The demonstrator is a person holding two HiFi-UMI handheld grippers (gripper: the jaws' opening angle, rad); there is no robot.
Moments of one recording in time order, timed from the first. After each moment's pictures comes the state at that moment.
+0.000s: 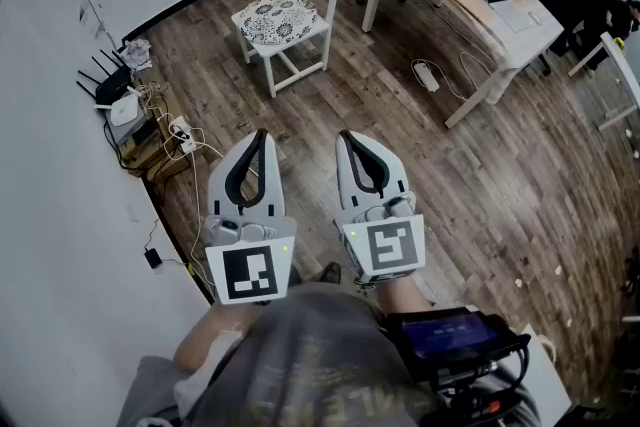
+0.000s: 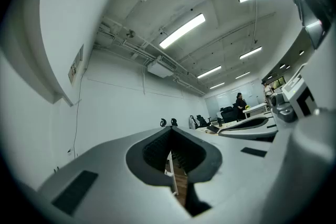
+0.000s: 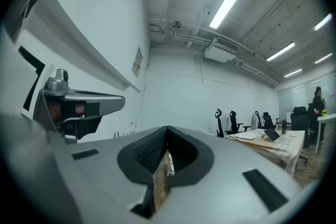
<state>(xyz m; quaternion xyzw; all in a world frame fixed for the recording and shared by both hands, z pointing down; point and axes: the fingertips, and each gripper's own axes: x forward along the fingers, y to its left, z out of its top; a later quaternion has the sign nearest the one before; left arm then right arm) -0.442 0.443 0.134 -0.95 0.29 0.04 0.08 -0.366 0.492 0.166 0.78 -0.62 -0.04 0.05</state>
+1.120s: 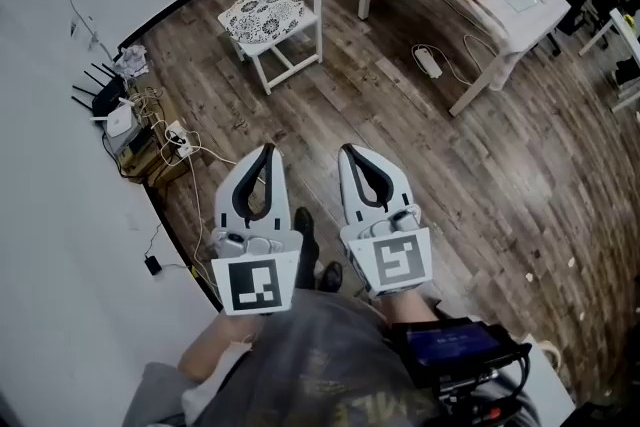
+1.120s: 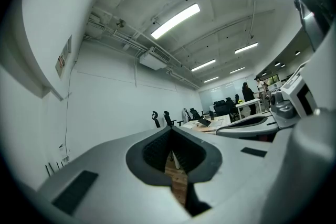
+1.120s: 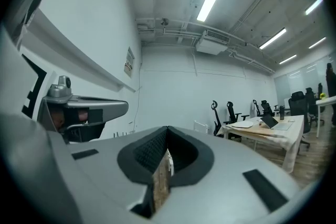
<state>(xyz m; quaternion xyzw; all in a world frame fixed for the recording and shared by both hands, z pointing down) -0.355 0.478 0.170 -0.96 0.27 -0.01 0.07 -0.276 0.534 0.198 0.79 -0.61 0.02 0.03</state>
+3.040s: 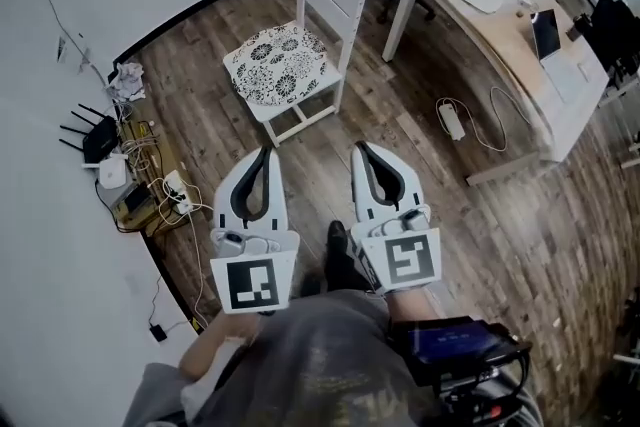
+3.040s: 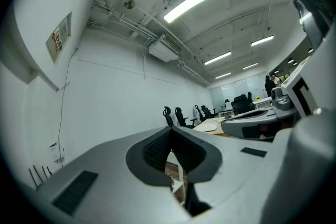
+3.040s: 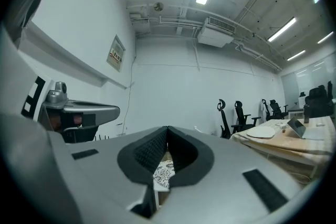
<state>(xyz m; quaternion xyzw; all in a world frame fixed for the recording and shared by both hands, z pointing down) -0.169 0.165 0.182 -0.95 0.31 -0.02 0.05 -0.070 0.226 0.197 0.77 -0.63 0.00 0.02</state>
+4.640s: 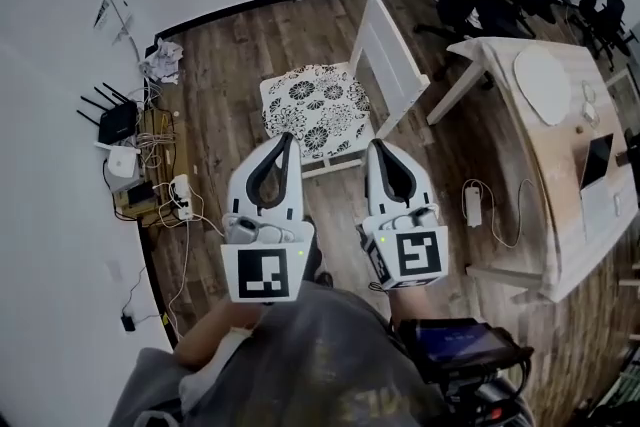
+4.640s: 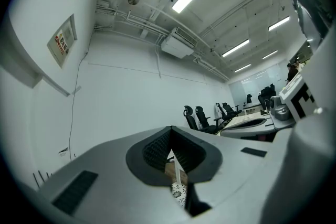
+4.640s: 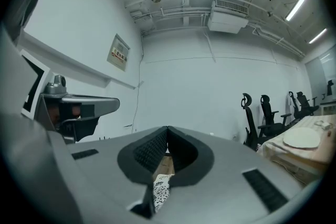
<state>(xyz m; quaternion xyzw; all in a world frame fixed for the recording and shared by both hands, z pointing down) -0.052 -0.016 0.169 -0.91 0.40 -0.01 0.07 0.058 0.018 0.206 0.70 -0.71 0.01 0.02</state>
